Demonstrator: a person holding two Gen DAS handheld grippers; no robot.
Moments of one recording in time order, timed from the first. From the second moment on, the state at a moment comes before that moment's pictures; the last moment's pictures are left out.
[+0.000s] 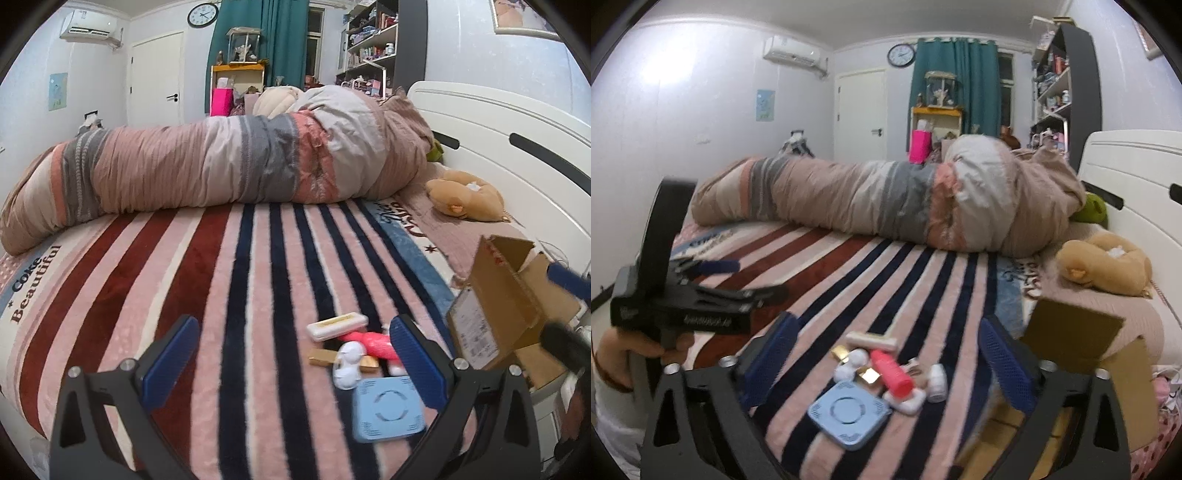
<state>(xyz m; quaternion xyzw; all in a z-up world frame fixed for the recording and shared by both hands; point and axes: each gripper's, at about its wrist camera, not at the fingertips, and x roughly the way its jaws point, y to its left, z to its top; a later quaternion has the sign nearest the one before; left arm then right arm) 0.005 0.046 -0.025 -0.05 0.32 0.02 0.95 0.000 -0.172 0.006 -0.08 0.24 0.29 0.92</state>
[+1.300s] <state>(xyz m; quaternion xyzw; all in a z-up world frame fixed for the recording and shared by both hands) 0.026 0.090 -0.099 -0.16 0.40 -0.24 0.87 0.034 -0.099 -0.130 -0.11 0.43 0.26 0.86</state>
